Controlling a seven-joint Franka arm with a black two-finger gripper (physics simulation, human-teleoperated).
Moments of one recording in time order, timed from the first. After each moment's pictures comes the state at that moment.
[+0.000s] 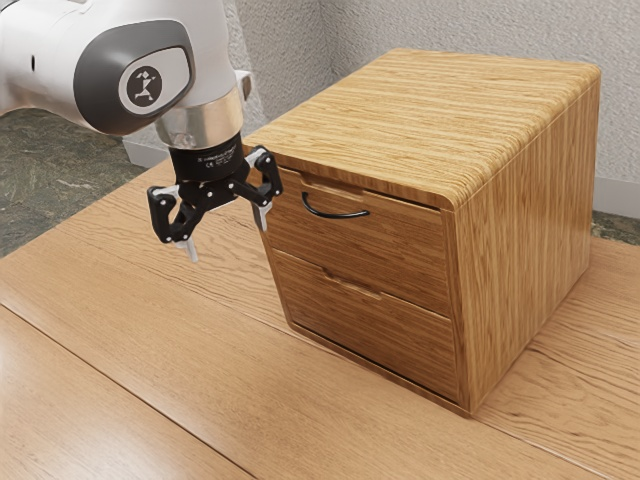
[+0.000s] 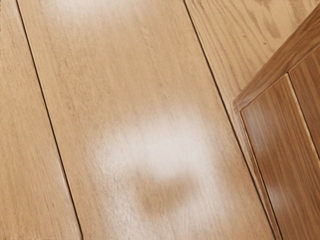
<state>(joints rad) 1.07 -0.09 -1.04 -1.51 0.09 1.48 -1.21</state>
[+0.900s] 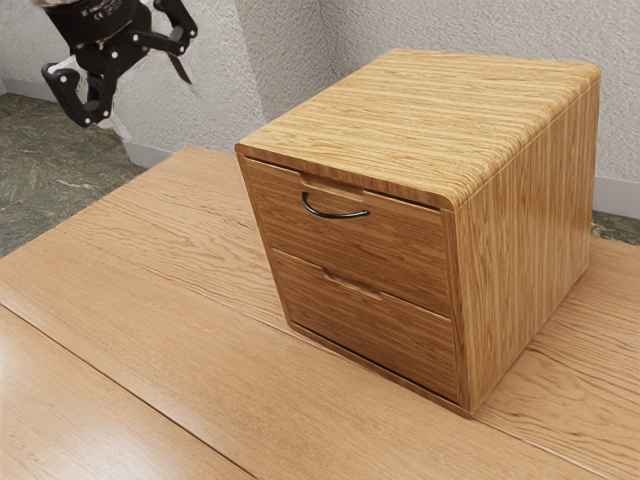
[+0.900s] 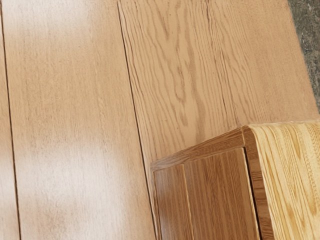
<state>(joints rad) 1.03 -0.15 -0.90 -1.15 0.02 1.44 -1.28</state>
